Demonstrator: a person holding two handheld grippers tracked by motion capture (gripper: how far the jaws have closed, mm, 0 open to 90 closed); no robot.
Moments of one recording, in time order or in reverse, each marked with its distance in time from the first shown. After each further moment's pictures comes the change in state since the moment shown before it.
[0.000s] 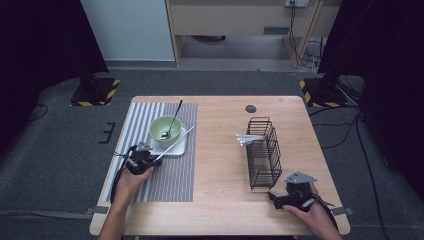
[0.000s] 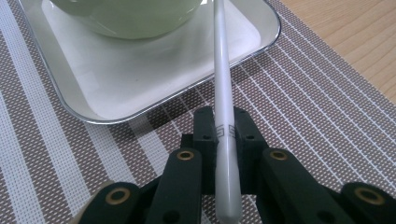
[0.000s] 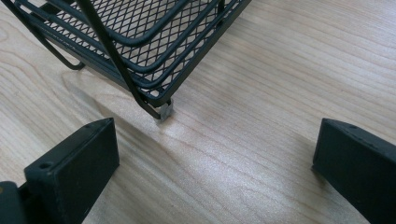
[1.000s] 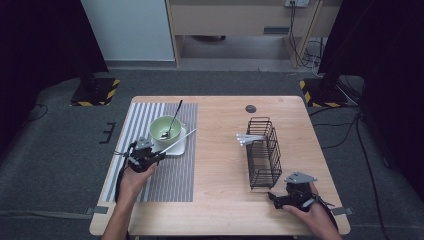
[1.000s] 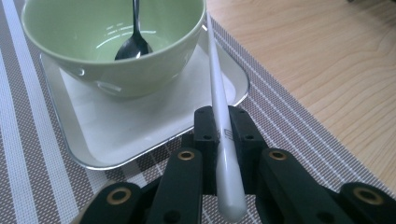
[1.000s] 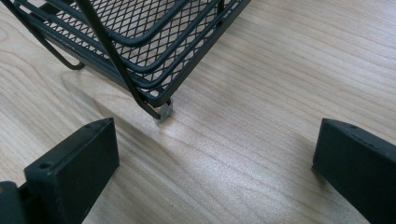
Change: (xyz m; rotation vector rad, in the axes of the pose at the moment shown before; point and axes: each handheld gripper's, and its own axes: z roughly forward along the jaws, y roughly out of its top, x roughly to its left) left arm -0.019 0.017 -0.016 -0.124 0.023 0.000; right arm 0.000 0.000 0.000 0.000 -0.001 0.001
